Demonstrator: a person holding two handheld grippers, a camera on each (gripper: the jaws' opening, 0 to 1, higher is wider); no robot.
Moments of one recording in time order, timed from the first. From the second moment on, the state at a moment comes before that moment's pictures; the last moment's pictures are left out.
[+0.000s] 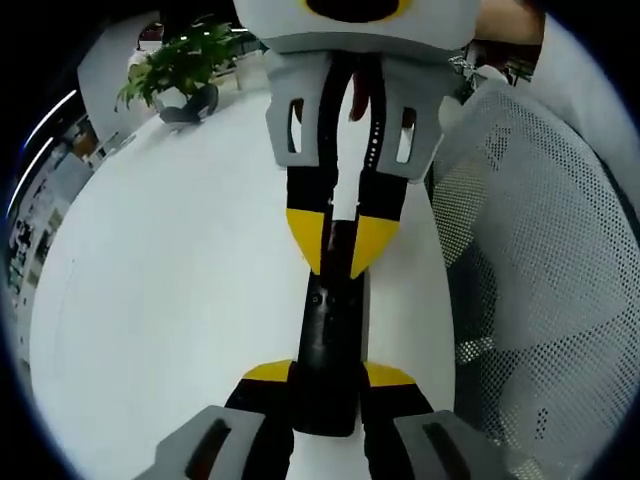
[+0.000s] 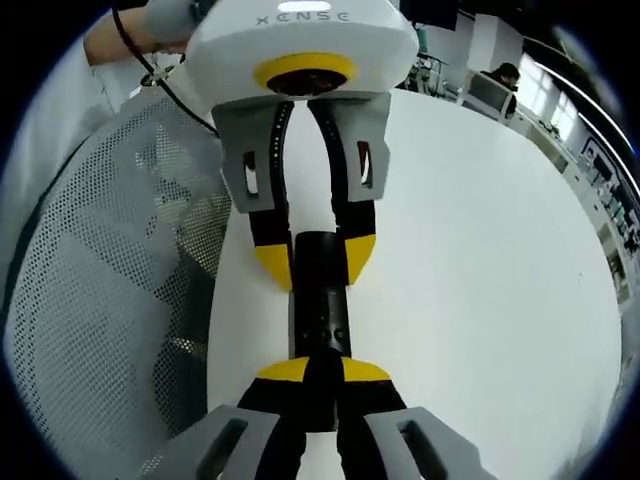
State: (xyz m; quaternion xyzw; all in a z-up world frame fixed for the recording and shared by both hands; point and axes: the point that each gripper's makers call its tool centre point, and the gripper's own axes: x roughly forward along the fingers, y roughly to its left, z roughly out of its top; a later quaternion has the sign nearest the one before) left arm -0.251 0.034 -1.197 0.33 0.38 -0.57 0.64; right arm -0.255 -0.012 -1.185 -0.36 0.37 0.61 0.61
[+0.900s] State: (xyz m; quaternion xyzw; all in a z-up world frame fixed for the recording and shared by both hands) left arm -0.252 0.035 -1.196 0.34 0.38 -0.58 0.64; right arm -0.254 -0.021 -1.185 -0.35 0.38 0.59 0.62
